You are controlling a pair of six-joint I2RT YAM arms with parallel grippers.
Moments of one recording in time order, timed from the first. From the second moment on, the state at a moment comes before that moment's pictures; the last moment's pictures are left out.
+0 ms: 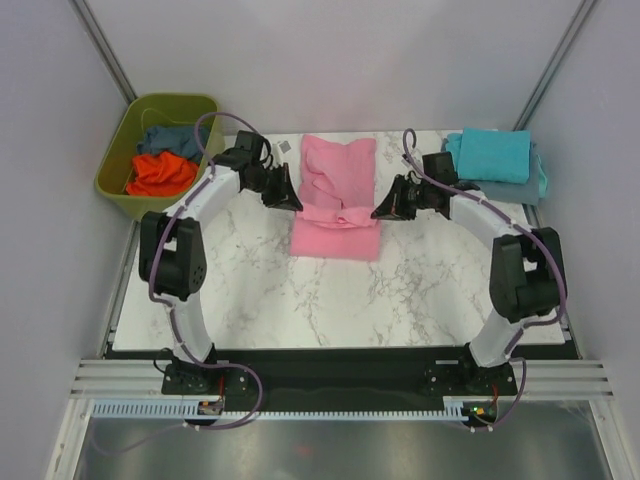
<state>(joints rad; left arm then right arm) -0.26 1.89 1.54 -0.66 0.60 -0.28 0.21 1.70 1.18 -0.32 -0.65 0.51</state>
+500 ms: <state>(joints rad) -0.24 2.23 1.86 -0.66 0.54 -0.24 0.20 2.11 1.51 -0.26 -0.62 0.45</state>
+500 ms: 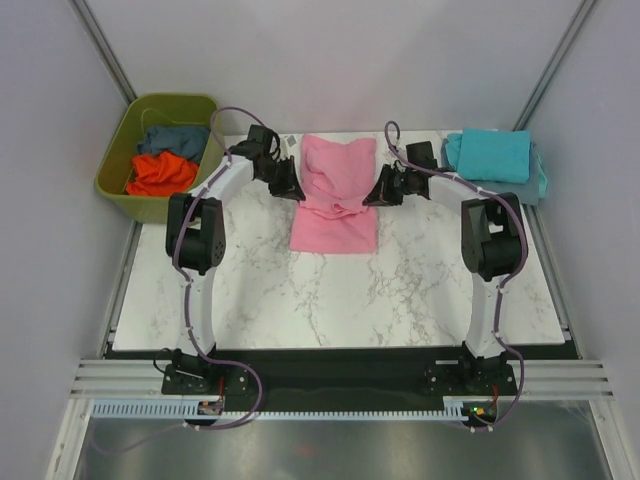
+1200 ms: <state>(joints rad) -0.21 2.09 1.81 -0.66 0.40 -0.23 0.17 1.94 1.43 -0.27 -0.62 0.40</state>
